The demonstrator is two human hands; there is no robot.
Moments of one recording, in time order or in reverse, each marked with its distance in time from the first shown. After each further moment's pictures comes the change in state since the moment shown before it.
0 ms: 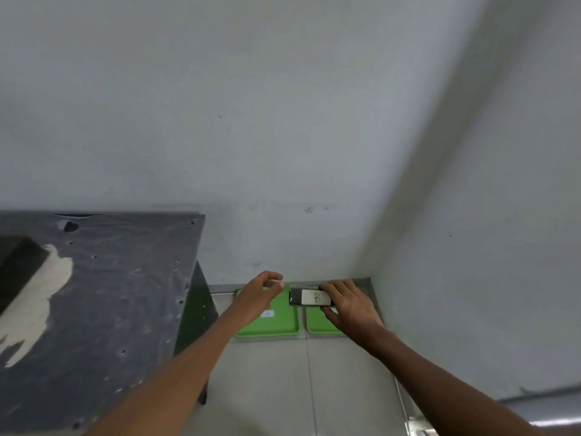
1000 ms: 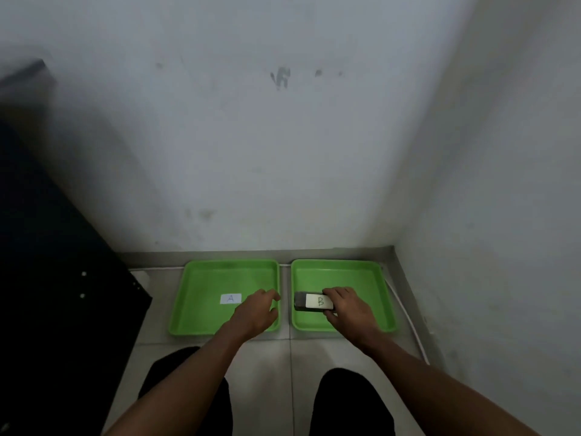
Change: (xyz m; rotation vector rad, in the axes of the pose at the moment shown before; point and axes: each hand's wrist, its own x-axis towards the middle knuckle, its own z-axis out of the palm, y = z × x) left_hand 0.346 -0.416 0.258 0.737 -0.074 0.034; right_hand 0.043 0.309 0.530 0.042 -0.143 0.118
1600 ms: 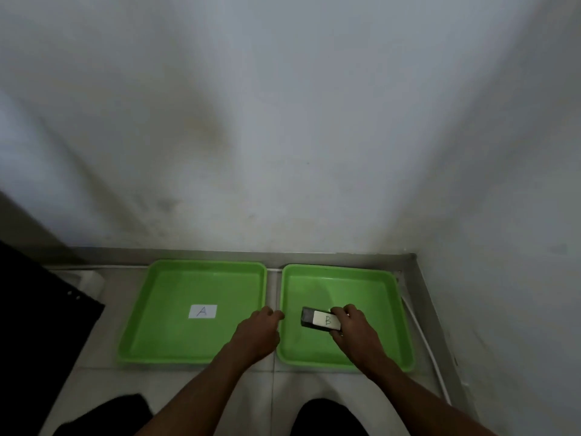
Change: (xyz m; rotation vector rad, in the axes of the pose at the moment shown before) left_hand 0.151 -0.026 0.101 0.158 -0.103 -0.020; right_hand 0.096 0.115 0.127 0.075 -0.157 0.144
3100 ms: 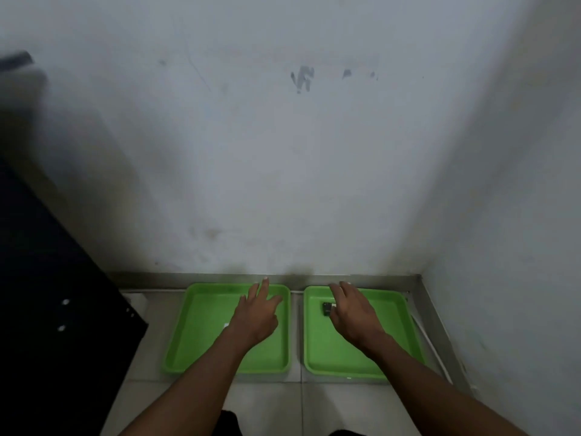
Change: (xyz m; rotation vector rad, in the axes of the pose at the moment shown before) left_hand -0.084 -0.026 -0.116 0.242 0.174 -0.002; right_hand -0.022 -0.117 -0.097 -0.089 0.204 -0.107
